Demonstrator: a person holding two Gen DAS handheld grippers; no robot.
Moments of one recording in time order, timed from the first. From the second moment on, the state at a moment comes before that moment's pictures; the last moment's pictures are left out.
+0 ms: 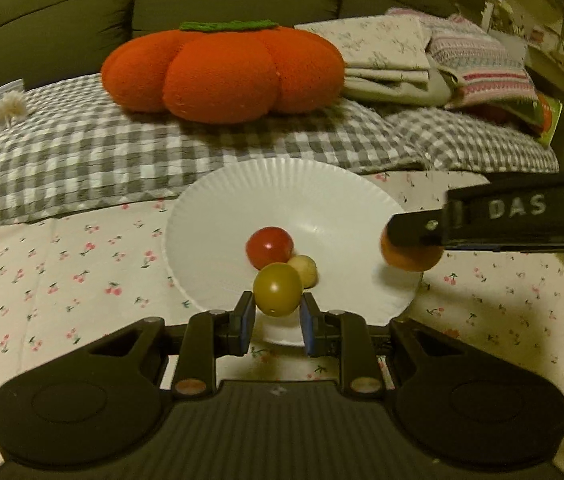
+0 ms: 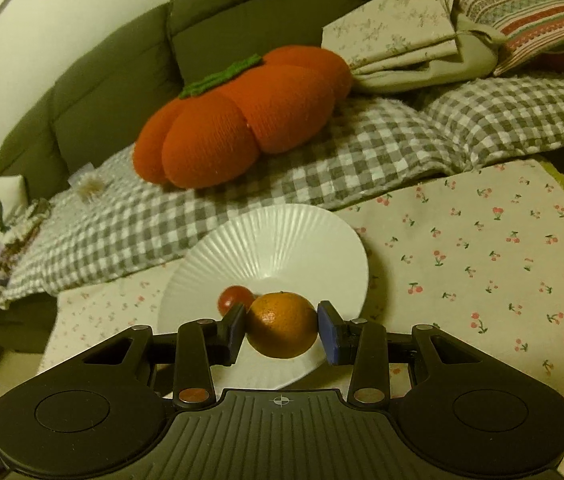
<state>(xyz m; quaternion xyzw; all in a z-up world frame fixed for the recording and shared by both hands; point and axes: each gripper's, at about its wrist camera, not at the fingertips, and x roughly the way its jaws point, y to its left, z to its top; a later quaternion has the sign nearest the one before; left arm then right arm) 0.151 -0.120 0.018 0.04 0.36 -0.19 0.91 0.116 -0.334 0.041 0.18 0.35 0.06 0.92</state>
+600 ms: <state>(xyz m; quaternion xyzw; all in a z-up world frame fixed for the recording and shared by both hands) 0.158 -0.131 0.005 0.07 0.35 -0.18 0.92 0.140 -0.322 0.014 0.13 0.36 0.06 0.92</state>
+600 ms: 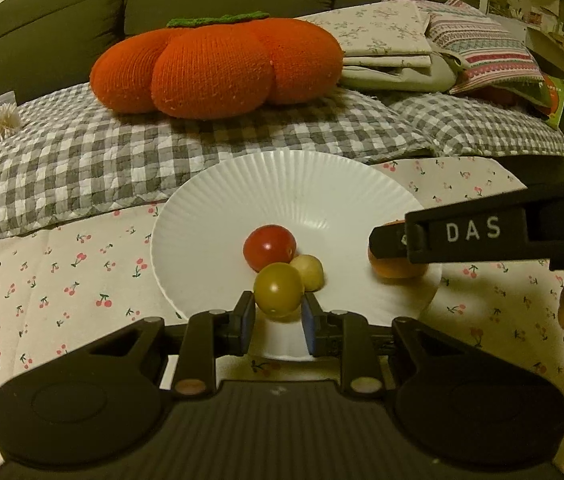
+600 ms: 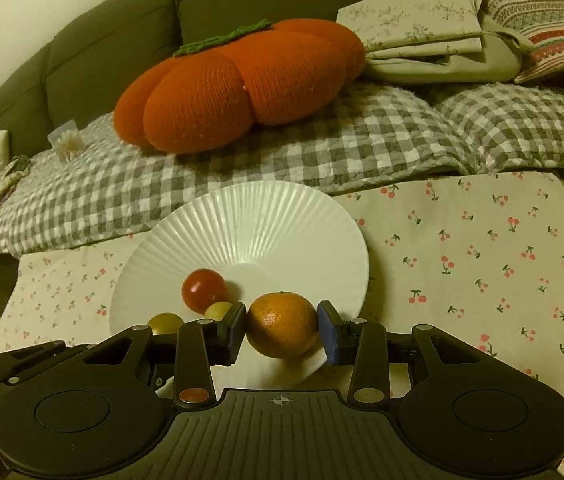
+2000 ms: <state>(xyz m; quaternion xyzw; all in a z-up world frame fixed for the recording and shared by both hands) 0.104 -0.030 0.047 -0.03 0.39 -0.11 0.91 0.070 -0.330 0.057 0.22 0.36 0.06 0.90</state>
